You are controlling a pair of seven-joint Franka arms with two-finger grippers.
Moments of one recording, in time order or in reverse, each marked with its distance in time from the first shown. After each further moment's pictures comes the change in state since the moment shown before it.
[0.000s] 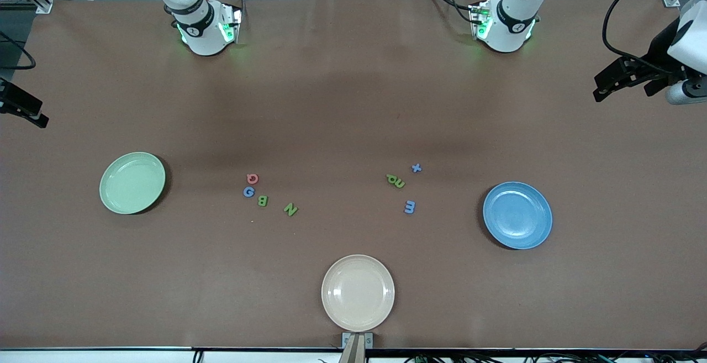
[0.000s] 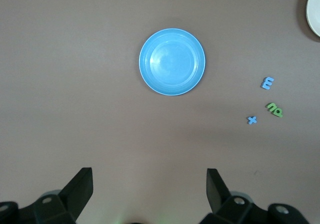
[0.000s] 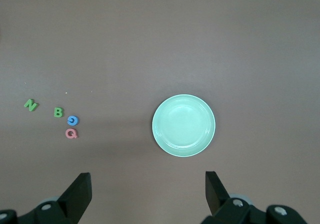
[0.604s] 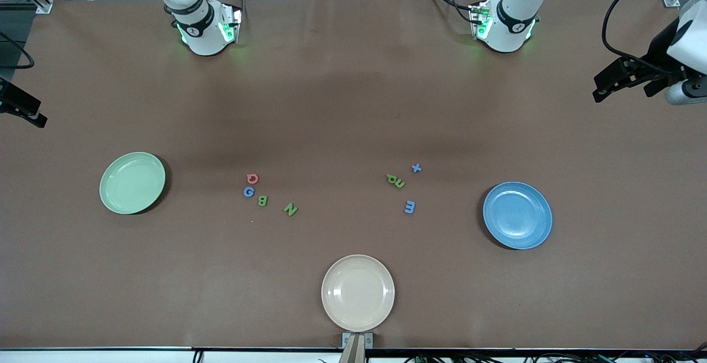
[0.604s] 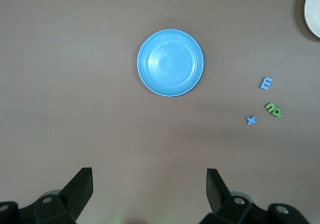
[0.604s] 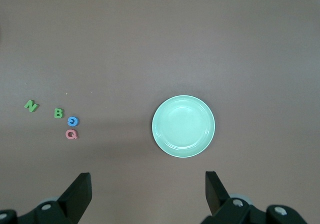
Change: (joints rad) left arm -0.009 0.018 -0.007 0.008 0.000 0.003 0.002; right arm 0.000 0.004 0.001 0.005 0.000 0.000 0.000
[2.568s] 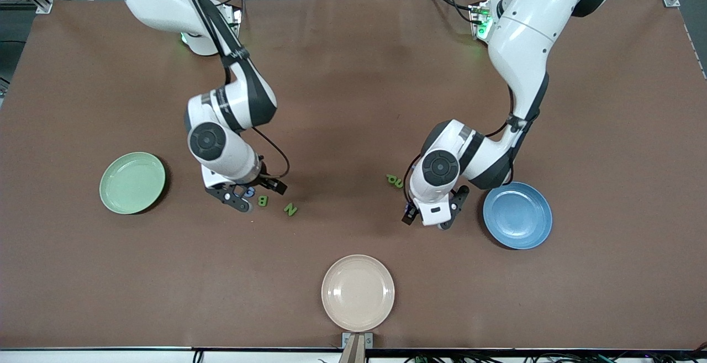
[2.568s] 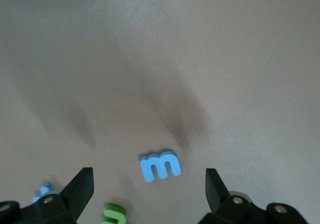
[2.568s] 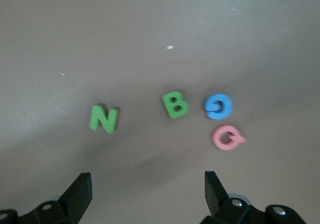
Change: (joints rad) left arm -0.333 0.859 -0.122 0.125 0.143 0.698 -1.458; right arm 0.524 0.535 0.016 -0.227 0.185 0.635 0.934
